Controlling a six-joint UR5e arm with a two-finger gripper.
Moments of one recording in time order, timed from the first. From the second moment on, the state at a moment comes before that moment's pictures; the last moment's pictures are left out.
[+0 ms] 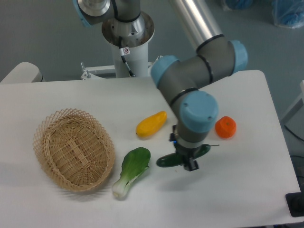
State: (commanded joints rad) arm 2.52 -2.13 -1.36 -1.22 1.55 1.81
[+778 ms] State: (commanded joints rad) arm 2.62 -2.12 -1.66 -0.93 1.56 1.98
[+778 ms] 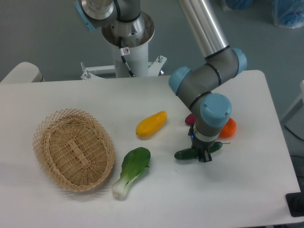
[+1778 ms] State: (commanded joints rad) arm 2.53 -2.10 -1.37 -1.14 1.55 1.90
